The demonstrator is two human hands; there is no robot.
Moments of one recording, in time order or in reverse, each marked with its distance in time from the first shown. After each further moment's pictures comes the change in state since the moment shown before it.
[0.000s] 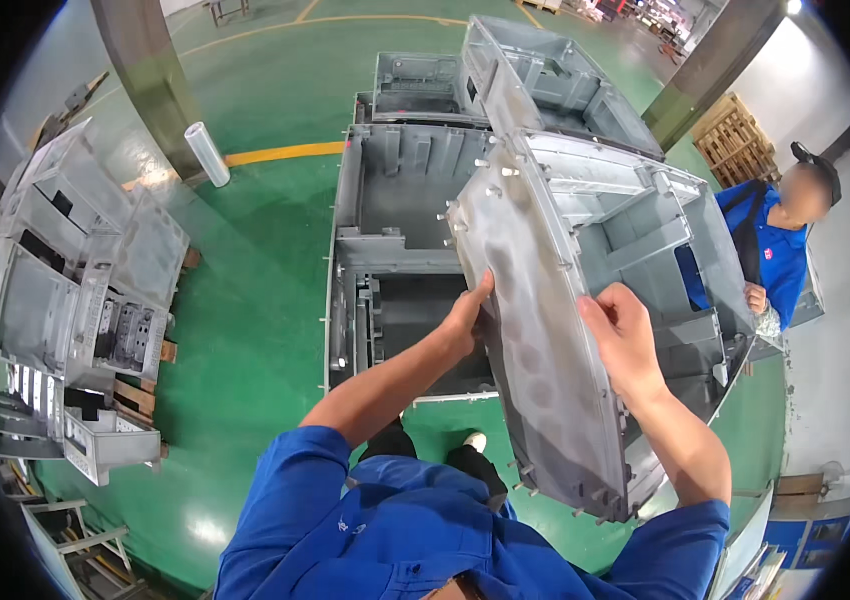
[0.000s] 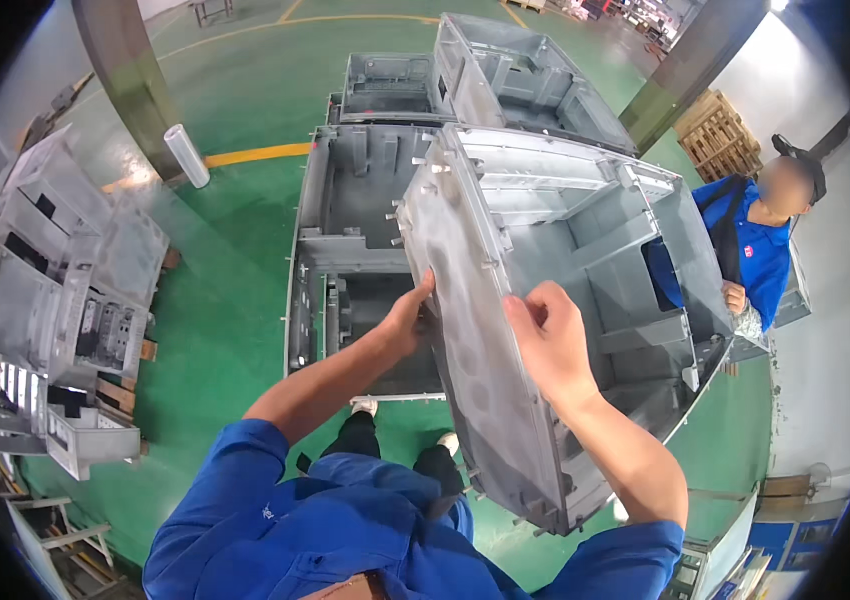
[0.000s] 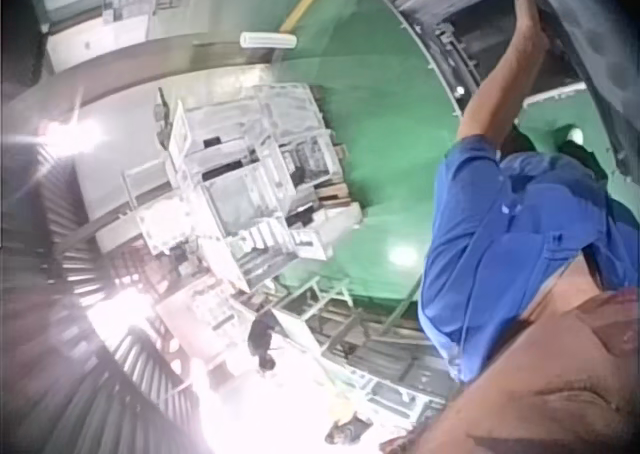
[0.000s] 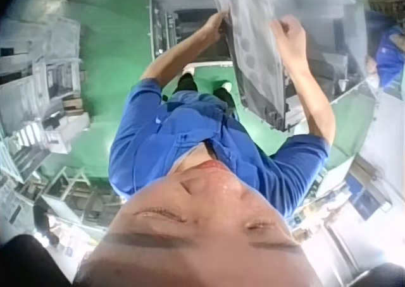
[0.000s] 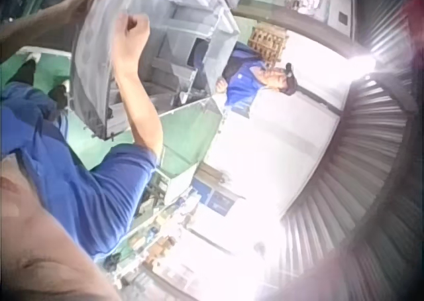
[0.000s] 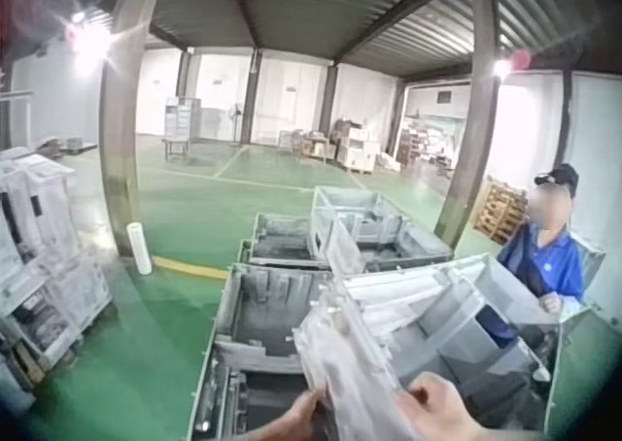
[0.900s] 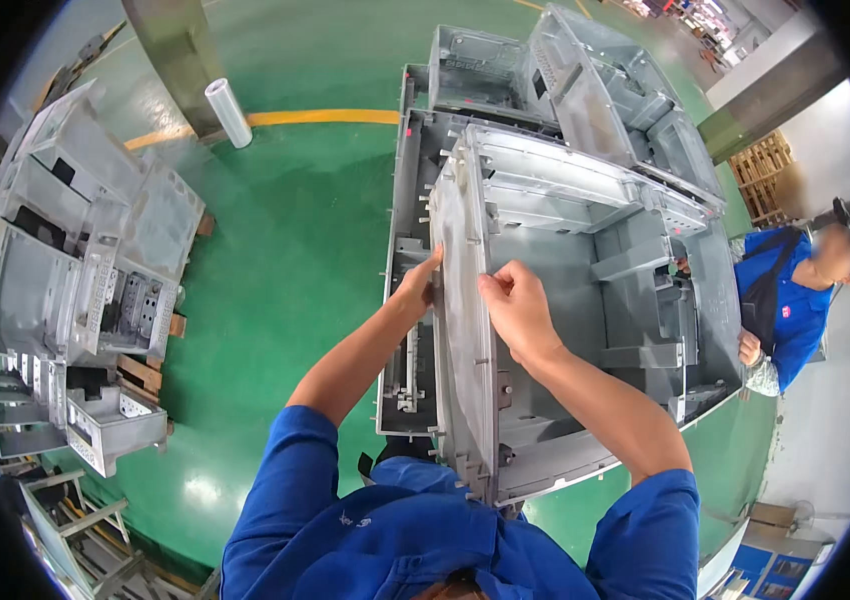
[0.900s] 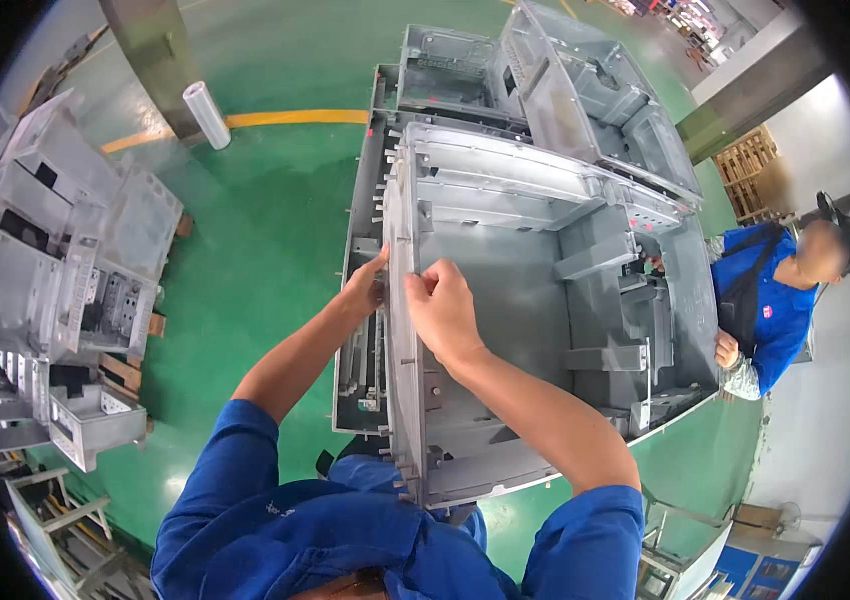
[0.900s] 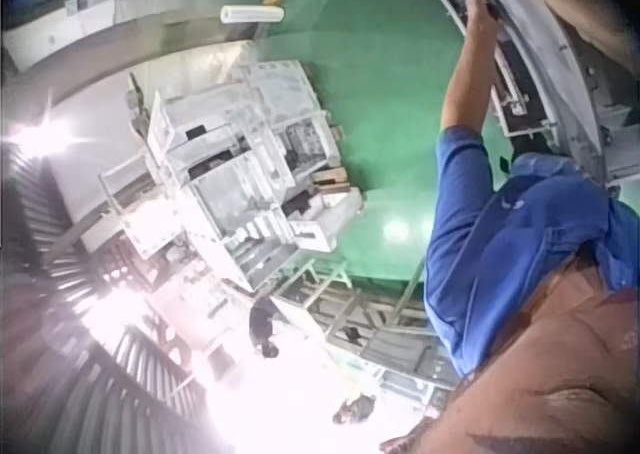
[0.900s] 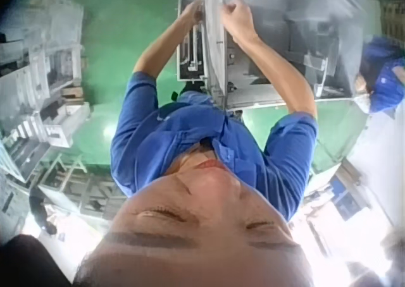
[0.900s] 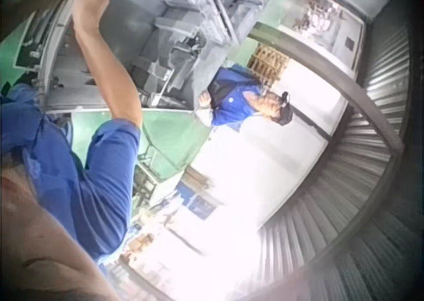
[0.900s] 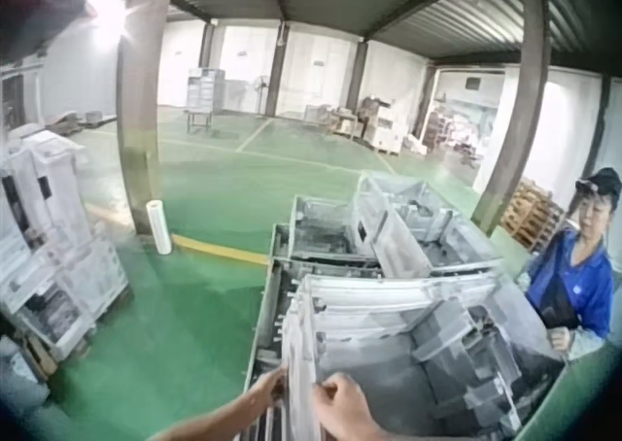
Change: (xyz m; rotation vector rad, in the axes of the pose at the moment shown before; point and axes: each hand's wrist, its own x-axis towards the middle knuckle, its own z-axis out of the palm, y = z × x) left_hand 0.077 0.095 -0.217 -0.129 0.184 0.042; right_hand 0.114 -0.044 0.239 0.060 -0.187 0.158
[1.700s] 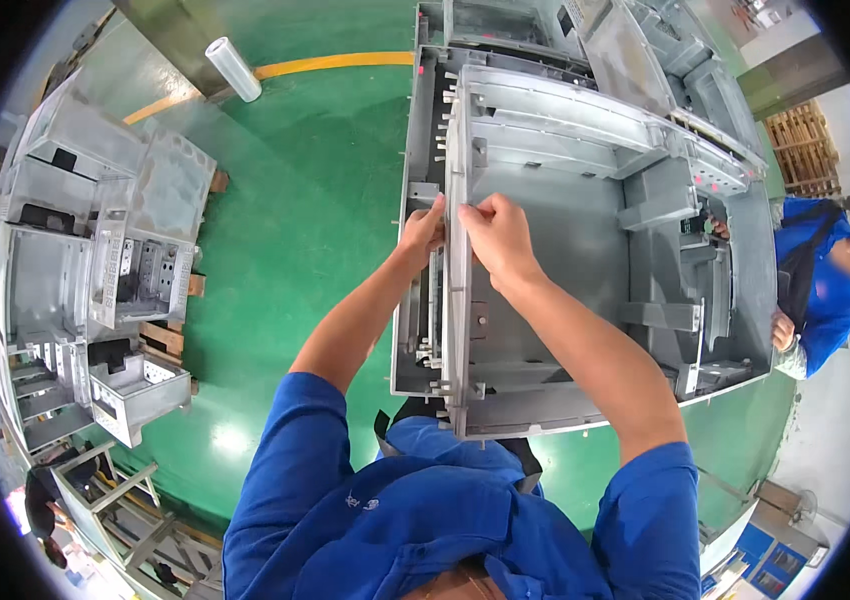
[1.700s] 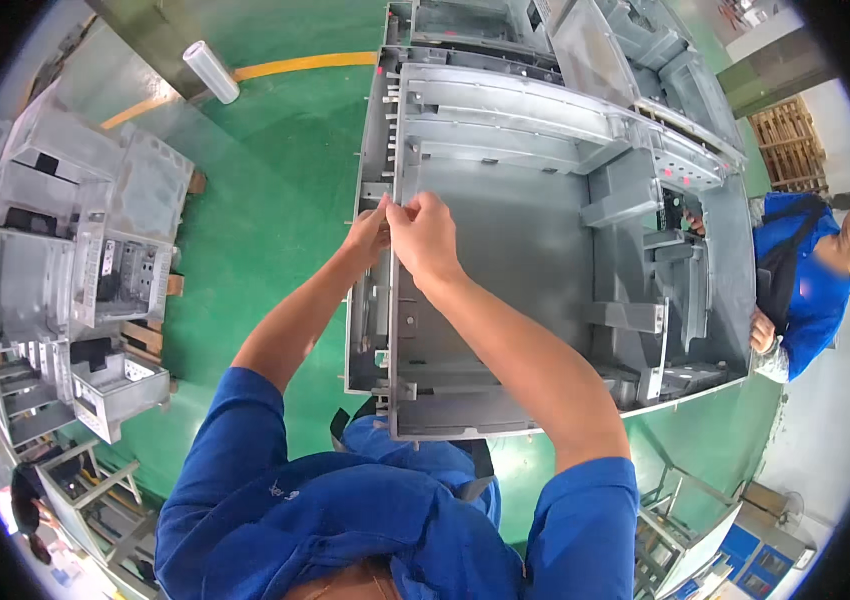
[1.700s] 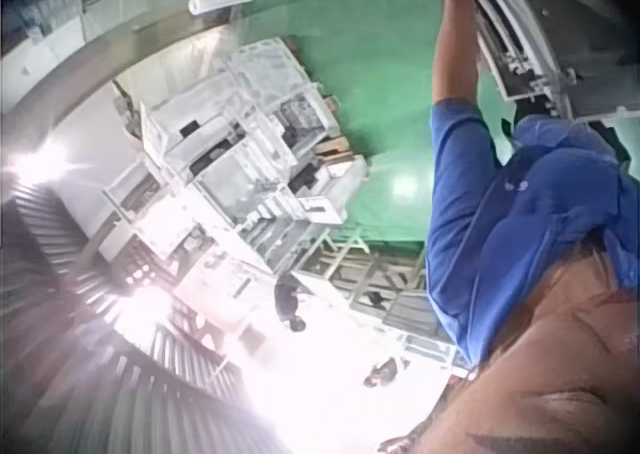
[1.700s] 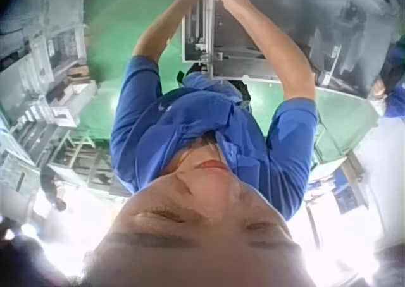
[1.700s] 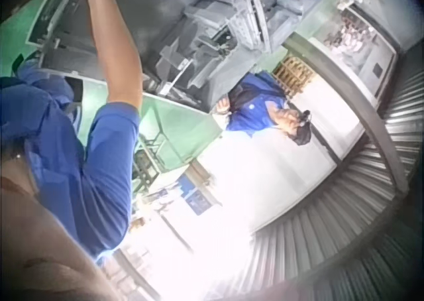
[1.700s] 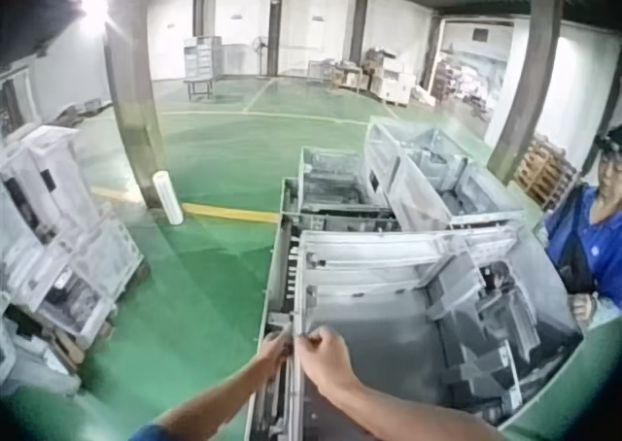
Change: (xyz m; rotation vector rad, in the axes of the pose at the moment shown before) left_hand 0.047 -0.025 -0.036 0.011 0.060 0.267; right_hand 0.047 0.035 0.046 0.151 -0.037 0.142
